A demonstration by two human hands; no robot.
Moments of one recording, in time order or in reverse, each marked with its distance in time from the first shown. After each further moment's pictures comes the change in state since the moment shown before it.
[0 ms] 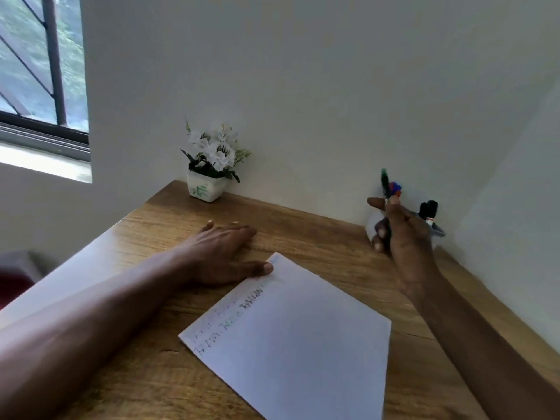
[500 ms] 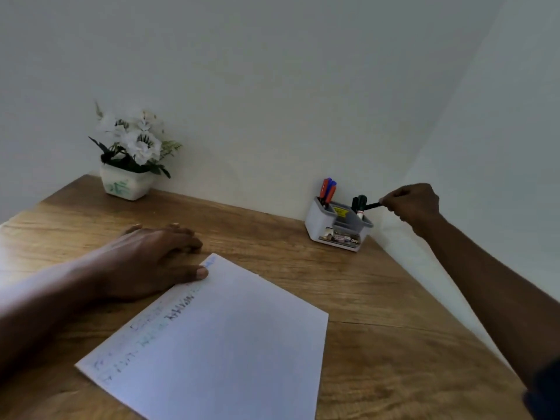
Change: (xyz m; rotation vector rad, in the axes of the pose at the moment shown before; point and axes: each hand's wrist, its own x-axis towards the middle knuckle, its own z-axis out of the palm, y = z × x) left_hand 0.020 -0.020 0.010 0.010 0.079 0.201; right_hand 0.112 -0.036 -0.143 -0.852 0.316 -0.007
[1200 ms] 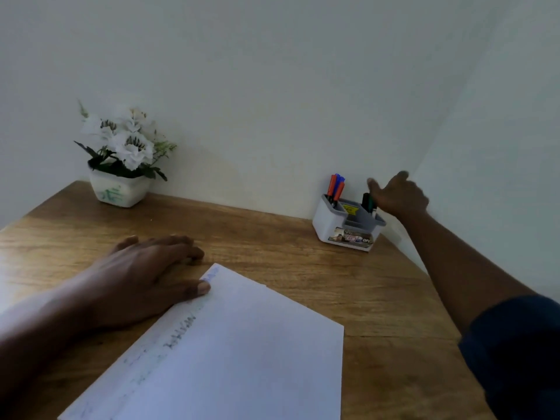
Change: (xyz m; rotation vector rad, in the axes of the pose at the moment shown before) left_hand 0.006 -0.013 0.011 -0.033 0.016 -0.003; right_hand 0.034 -0.007 0.061 -0.576 0.006 0.059
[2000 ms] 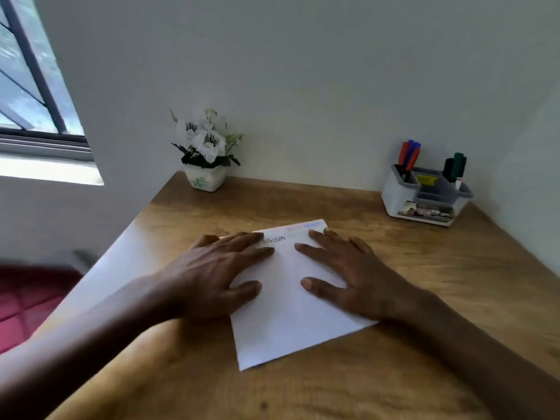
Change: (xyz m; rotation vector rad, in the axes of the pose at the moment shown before) left_hand -0.052 0.054 -0.029 0.250 -0.244 -0.029; right_hand -0.230 -0.050 0.018 0.137 -0.774 -0.997
